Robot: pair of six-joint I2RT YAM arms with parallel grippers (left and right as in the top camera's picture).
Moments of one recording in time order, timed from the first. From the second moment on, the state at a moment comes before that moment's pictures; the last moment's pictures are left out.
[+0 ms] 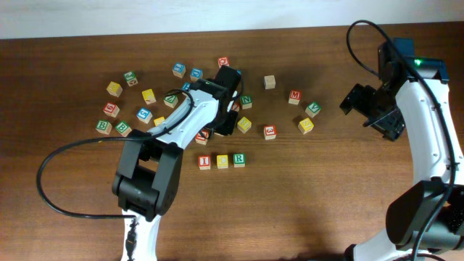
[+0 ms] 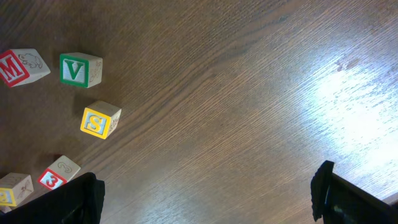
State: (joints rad) left arm -0.47 2.18 1.67 -0.90 -0.05 -0.13; right arm -0.14 1.76 1.63 -1.33 0.03 0.58
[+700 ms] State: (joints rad) left arm -0.47 2.07 1.78 -1.04 0.13 -0.14; right arm -0.14 1.76 1.63 -1.33 0.03 0.58
